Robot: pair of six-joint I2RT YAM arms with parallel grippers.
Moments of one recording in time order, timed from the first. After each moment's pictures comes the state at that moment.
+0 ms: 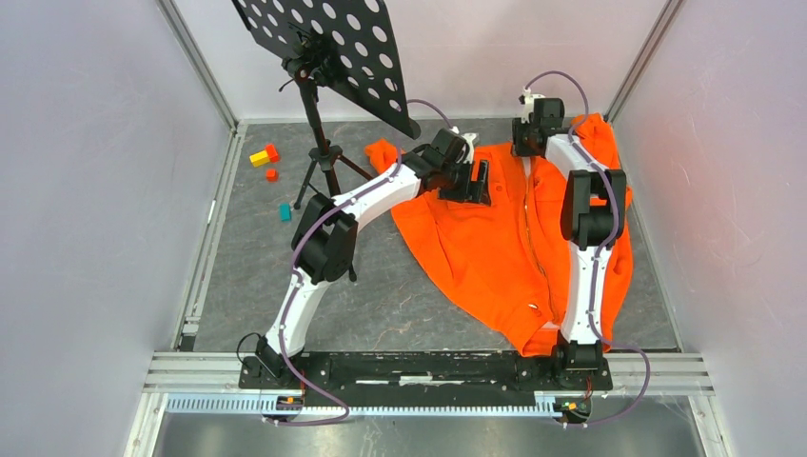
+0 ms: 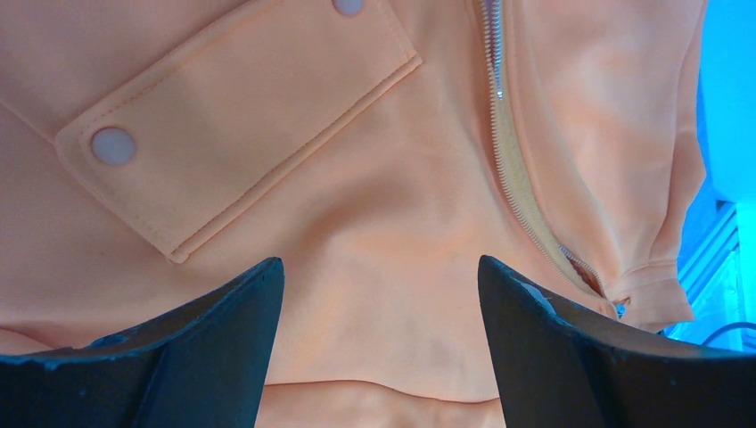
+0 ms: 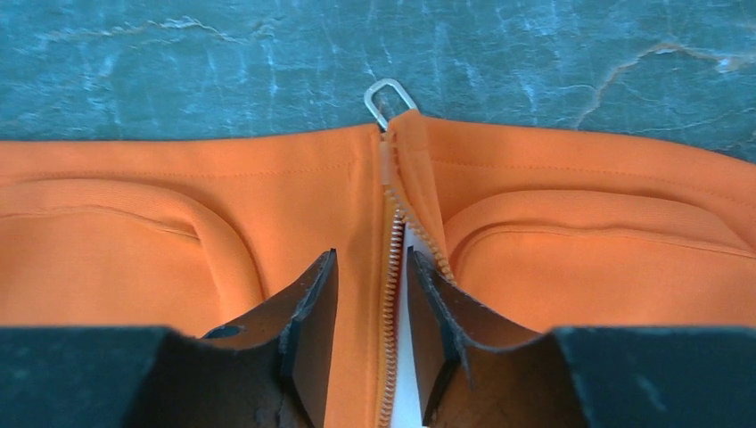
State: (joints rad) left arm -0.73 2.29 1.98 -0.47 0.28 -0.45; right arm 0.01 2.36 1.91 -0.32 -0.08 -0.04
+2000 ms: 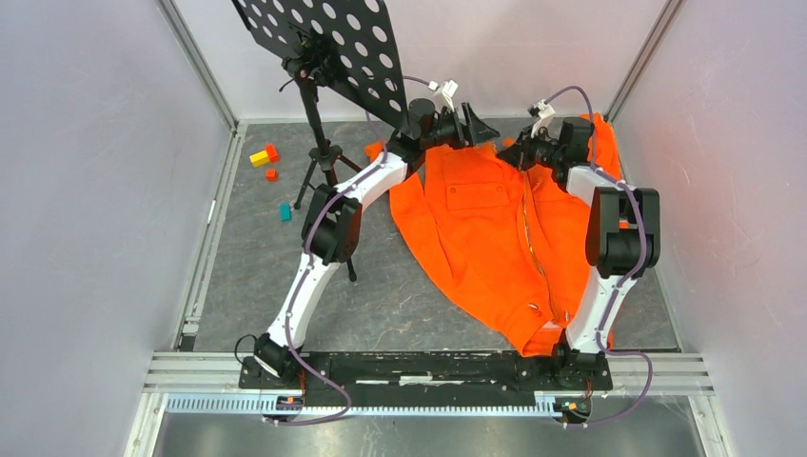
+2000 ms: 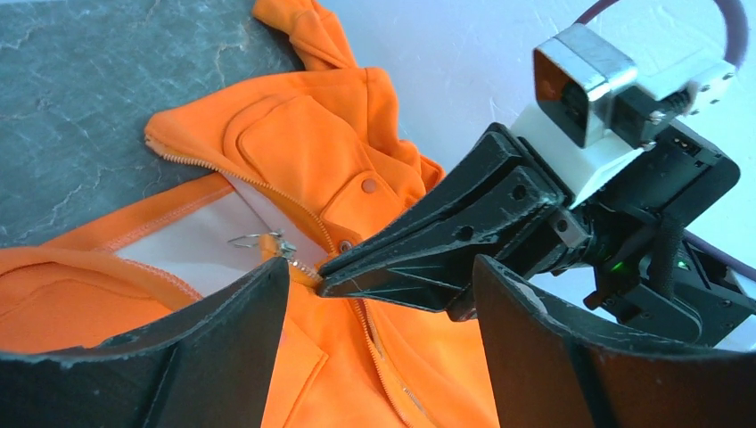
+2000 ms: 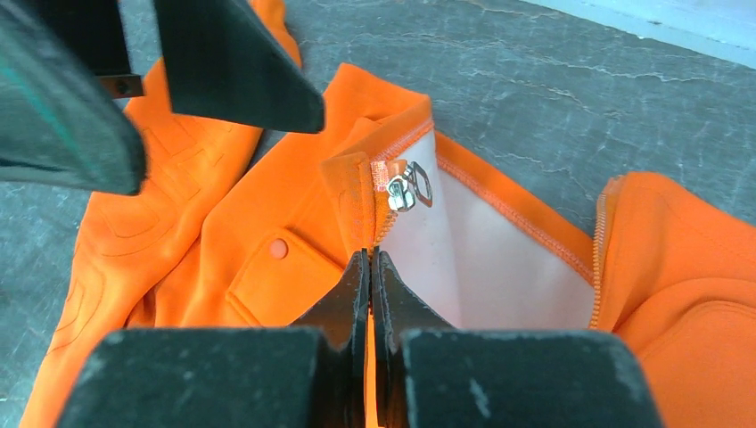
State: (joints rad) left arm -0.57 2.54 2.23 0.25 0.54 -0.77; right arm -0.06 2.00 1.32 0.24 -0.83 -0.03
